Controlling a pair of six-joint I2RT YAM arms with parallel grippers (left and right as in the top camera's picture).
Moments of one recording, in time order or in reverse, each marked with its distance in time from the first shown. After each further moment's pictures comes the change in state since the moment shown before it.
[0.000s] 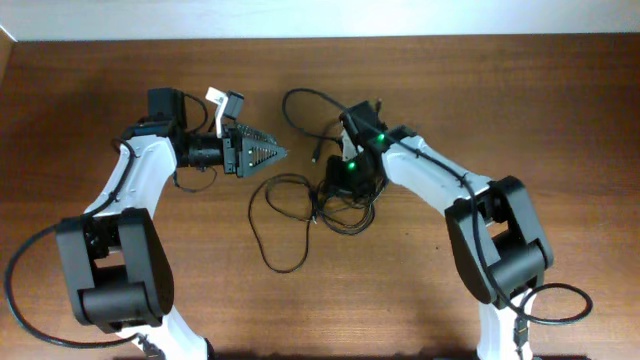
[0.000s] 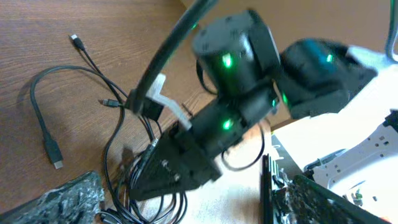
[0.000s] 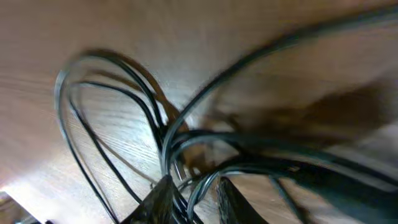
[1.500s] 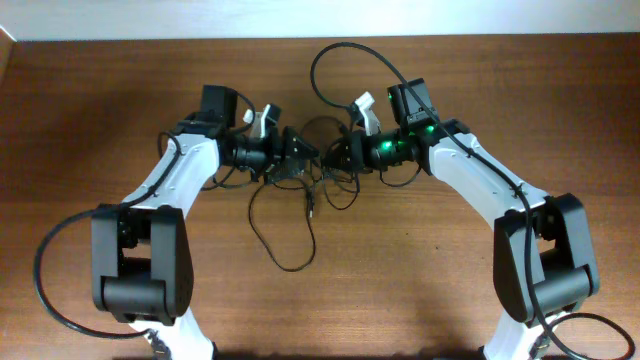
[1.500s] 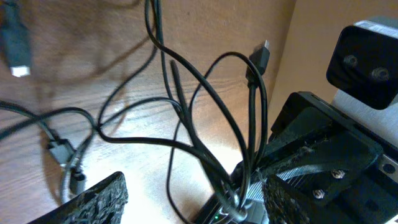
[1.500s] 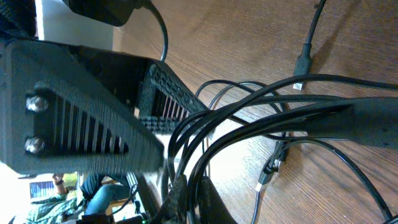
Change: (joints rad) left arm -0.208 0.026 -0.002 0.087 -0.362 -0.900; right arm -0.166 -0.164 -0.077 0.190 -0.481 -0.260
